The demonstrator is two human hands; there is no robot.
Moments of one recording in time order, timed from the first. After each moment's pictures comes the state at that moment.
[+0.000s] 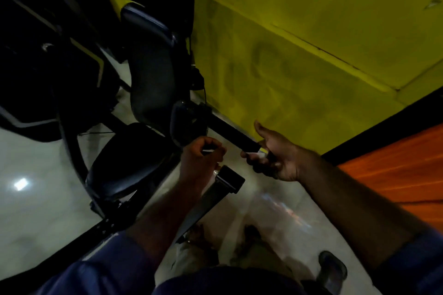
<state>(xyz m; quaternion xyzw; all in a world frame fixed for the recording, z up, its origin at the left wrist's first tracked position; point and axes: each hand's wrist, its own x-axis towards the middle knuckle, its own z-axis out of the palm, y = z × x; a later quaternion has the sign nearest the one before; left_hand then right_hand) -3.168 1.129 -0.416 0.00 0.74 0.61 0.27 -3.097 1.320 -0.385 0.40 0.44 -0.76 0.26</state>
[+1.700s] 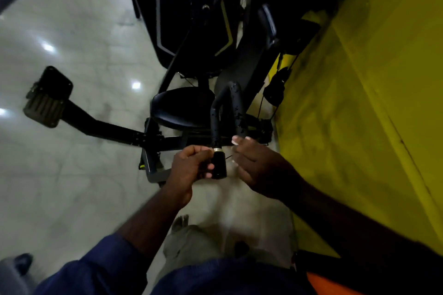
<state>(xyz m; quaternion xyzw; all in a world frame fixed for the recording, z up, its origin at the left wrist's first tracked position) -3.036 1.179 -0.422 -0.32 0.59 0.74 0.04 -3.109 1.390 -0.443 -0.54 0.82 -0.11 -0.15</state>
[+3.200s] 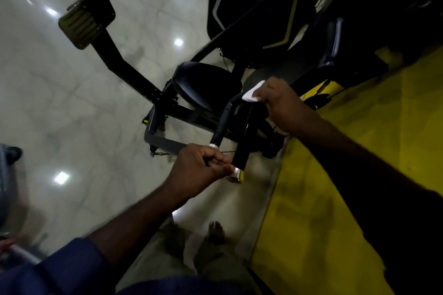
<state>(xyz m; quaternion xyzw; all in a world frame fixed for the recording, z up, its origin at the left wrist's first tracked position) -3.045 1.237 -0.406 -0.30 0.72 0.63 -0.04 -3.327 1.331 -0.392 -0.61 0.78 -0.14 0.00</state>
